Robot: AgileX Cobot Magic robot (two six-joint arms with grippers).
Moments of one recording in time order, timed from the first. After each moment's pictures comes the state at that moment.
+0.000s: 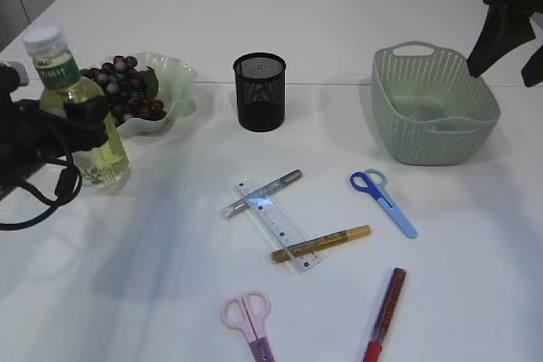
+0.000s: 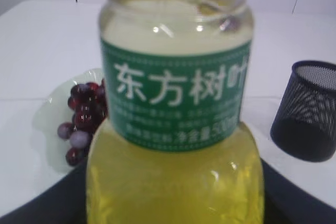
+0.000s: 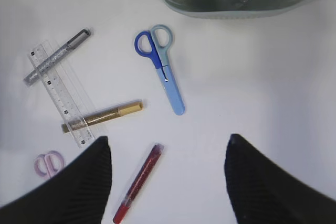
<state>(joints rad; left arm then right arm) -0.19 1.88 -0.61 -0.01 -1.05 -0.11 0.01 1.61 -1.52 0.26 1.24 -0.03</state>
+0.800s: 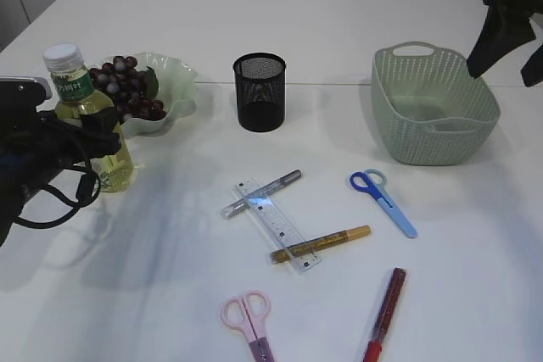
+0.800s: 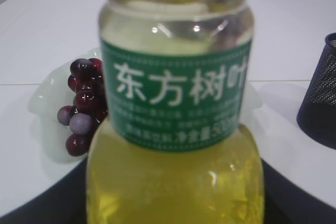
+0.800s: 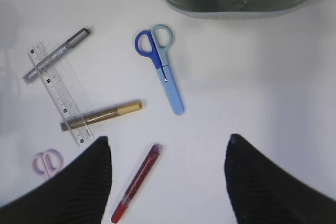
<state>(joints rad) -0.19 2.04 -0.69 -0.05 -1.10 -0.07 0.01 1.61 -1.52 0.26 1.24 -0.04</state>
